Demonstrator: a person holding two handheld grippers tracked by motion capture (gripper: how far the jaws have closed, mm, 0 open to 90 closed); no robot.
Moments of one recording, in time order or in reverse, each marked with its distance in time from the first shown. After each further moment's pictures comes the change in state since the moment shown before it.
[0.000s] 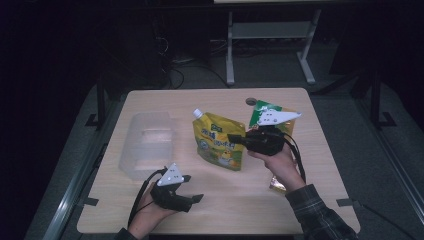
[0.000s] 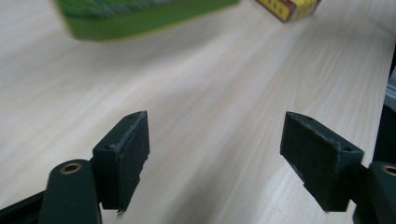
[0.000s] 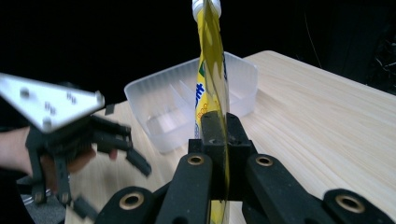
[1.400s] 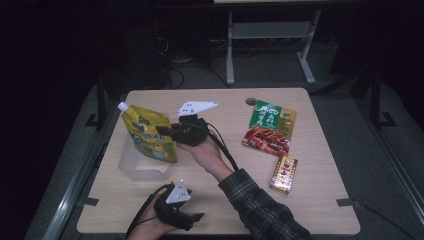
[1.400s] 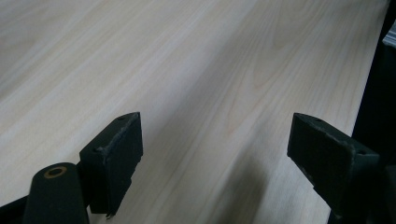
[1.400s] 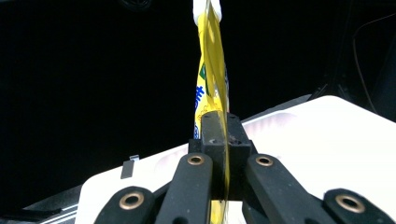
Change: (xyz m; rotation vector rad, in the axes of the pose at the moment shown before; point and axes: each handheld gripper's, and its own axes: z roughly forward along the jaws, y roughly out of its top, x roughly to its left) left arm -0.023 -0.022 0.006 0.123 -0.014 0.086; right arm 0.064 0.062 0.155 -0.057 0.091 -0.044
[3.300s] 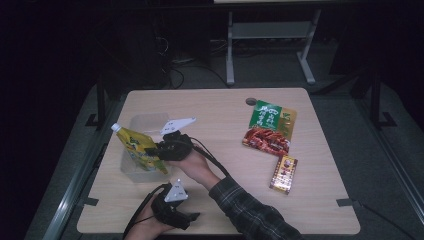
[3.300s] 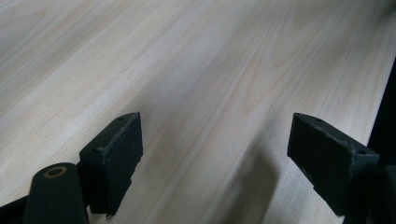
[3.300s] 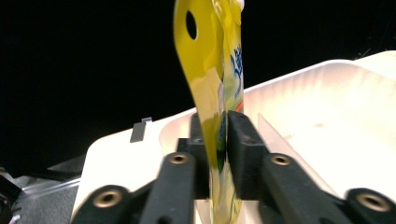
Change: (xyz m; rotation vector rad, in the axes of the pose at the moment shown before) left arm 0.006 -0.006 0.000 0.045 0.024 -0.020; right arm 0.006 -0.044 0.055 0.140 0.088 -0.001
